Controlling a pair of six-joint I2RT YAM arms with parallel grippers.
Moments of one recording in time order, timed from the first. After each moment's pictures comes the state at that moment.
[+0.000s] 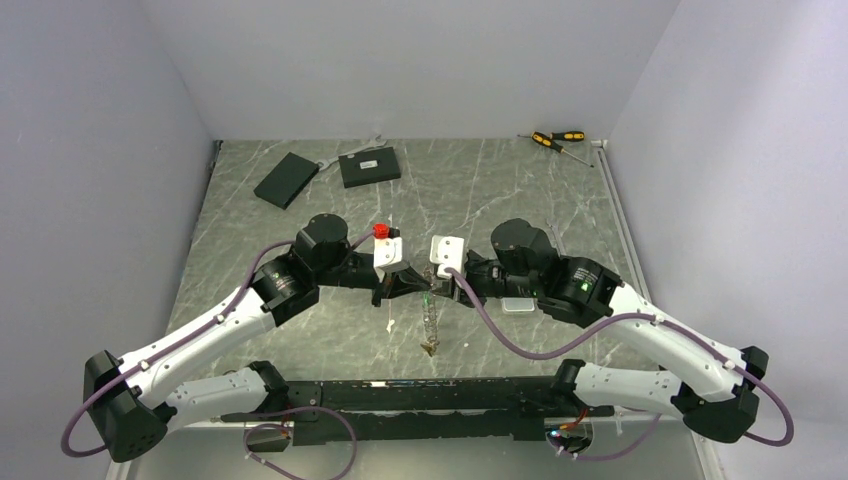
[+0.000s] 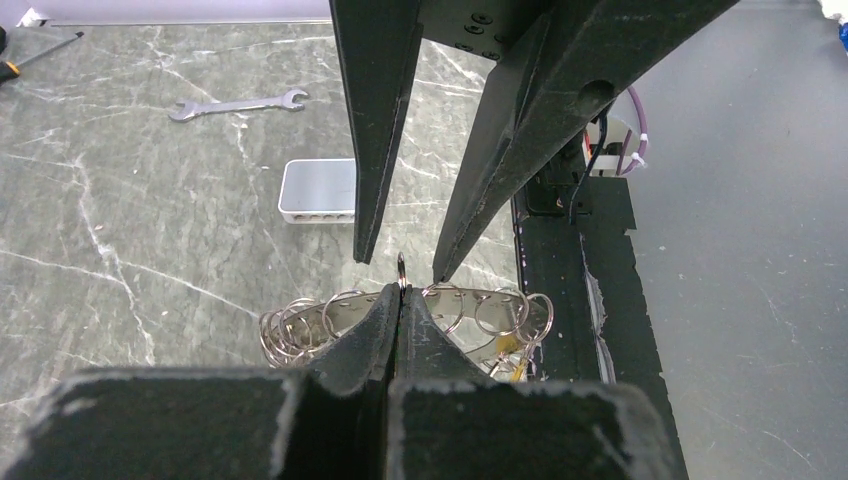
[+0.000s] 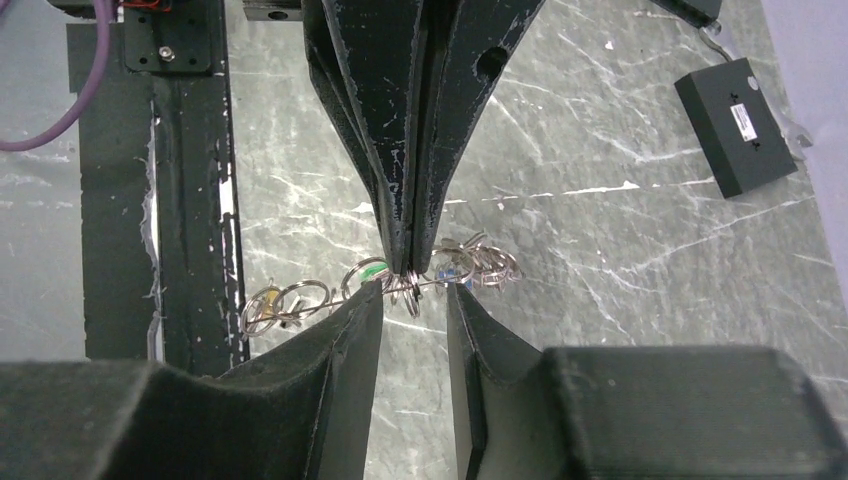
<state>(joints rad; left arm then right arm) -0.82 1.03 0.90 -0.12 0.71 0.20 1.00 1.00 1.13 -0.62 -0.26 -0.42</state>
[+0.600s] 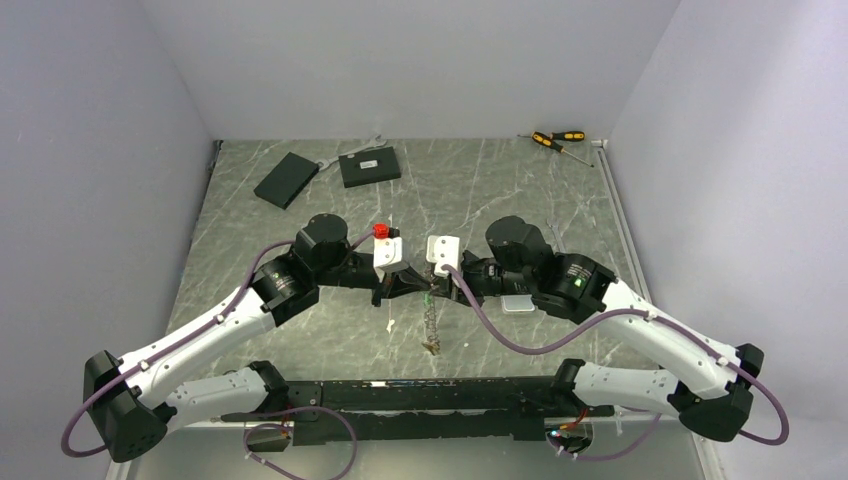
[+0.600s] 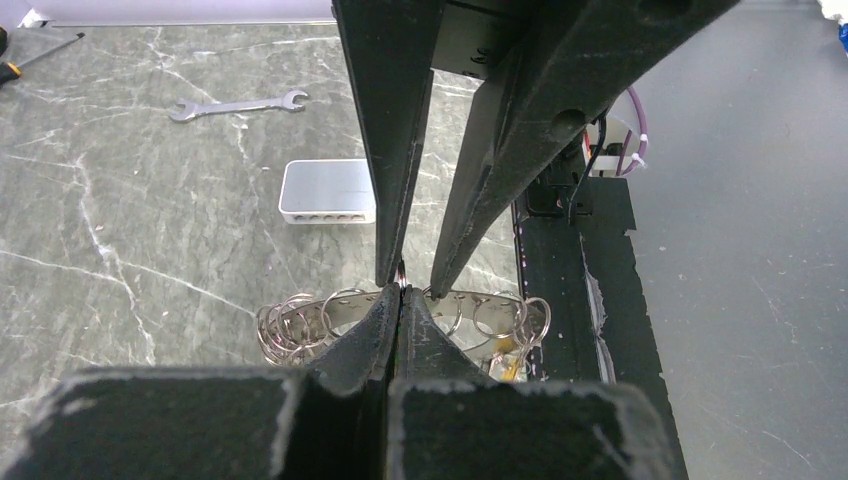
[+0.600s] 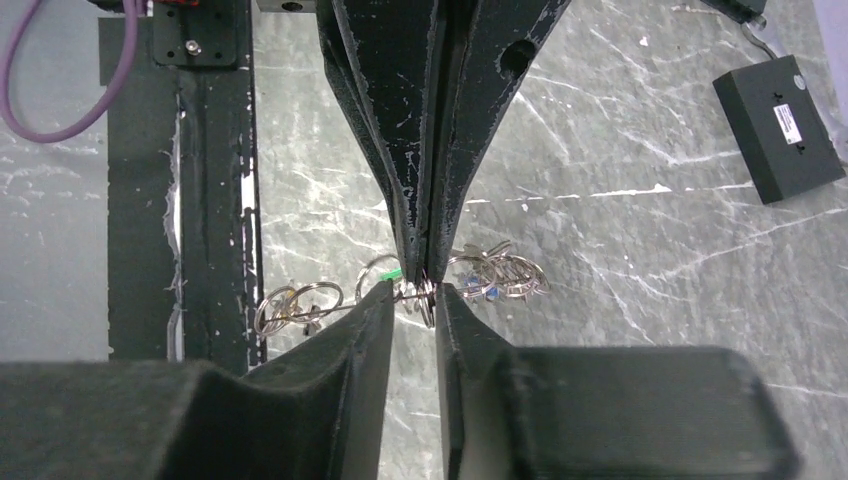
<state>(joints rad) -0.82 1.02 0.90 -0.12 0.71 0.19 0.97 1.02 1.13 -0.64 -0.33 -0.42</state>
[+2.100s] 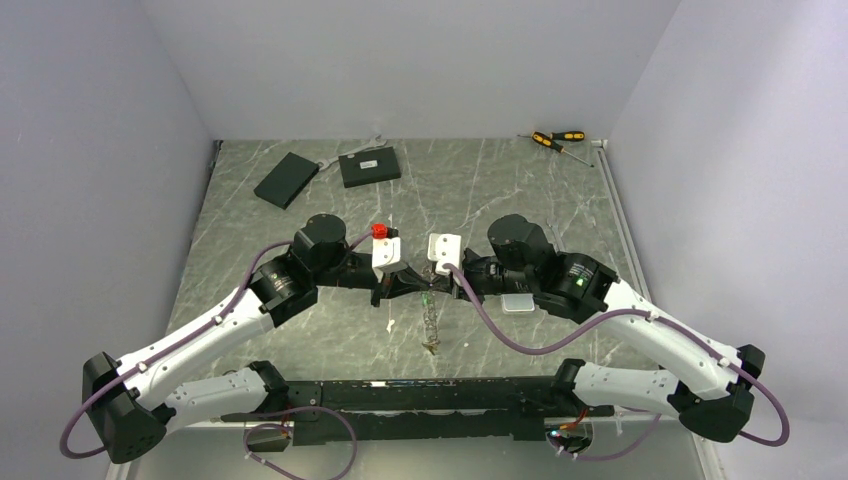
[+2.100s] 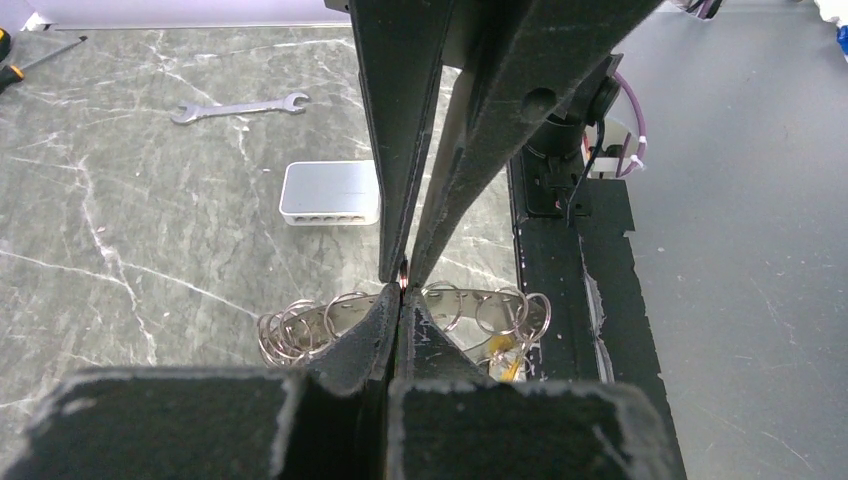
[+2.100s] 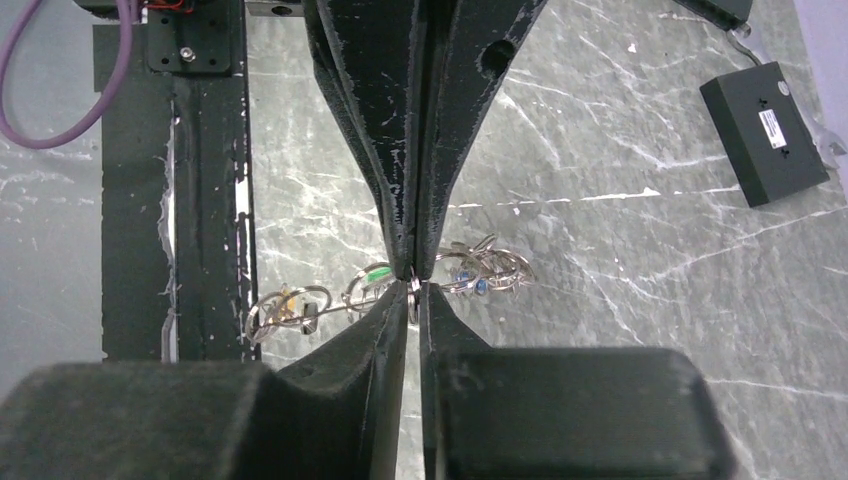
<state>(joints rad) -0.82 1.02 0.90 -0.12 0.71 0.19 0.97 1.02 1.14 -0.63 -0.33 -0.42</state>
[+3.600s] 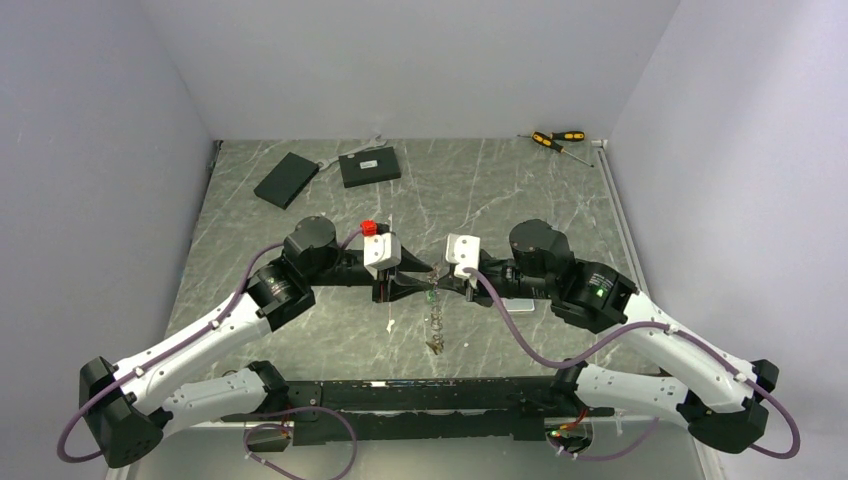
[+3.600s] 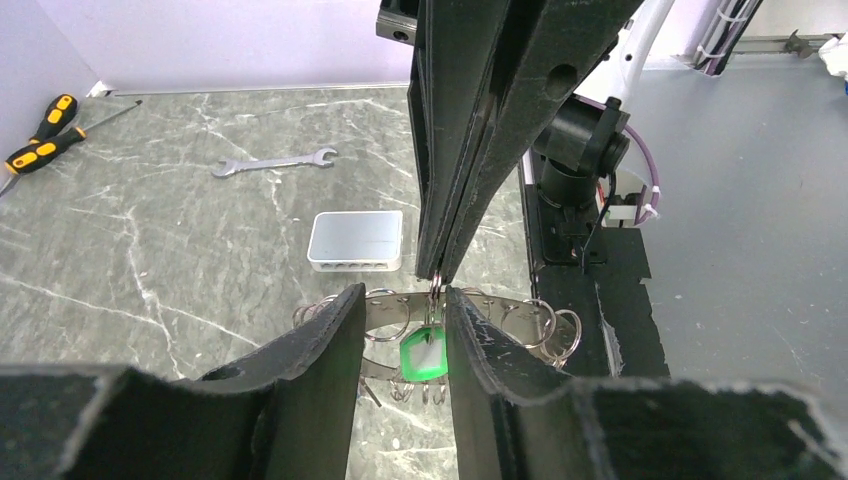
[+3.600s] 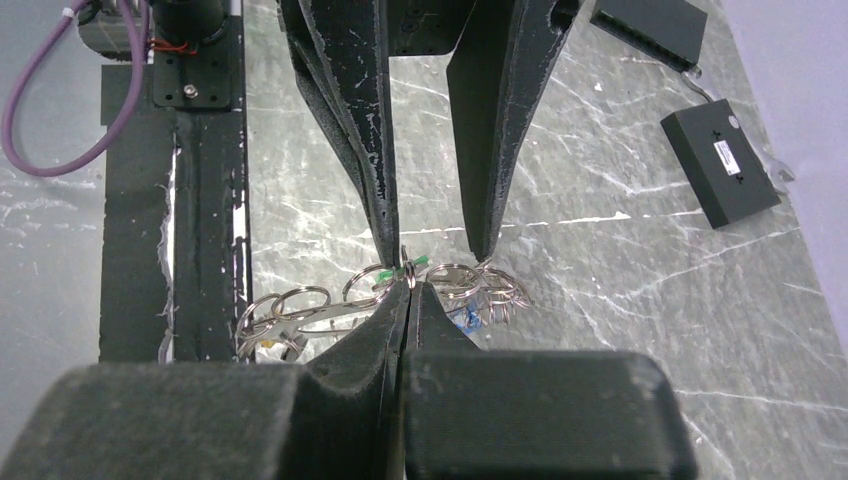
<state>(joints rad) -0.82 0.99 0.87 0.03 0.69 0.14 0.96 0.93 1.11 -0.59 -0.34 -0.41</state>
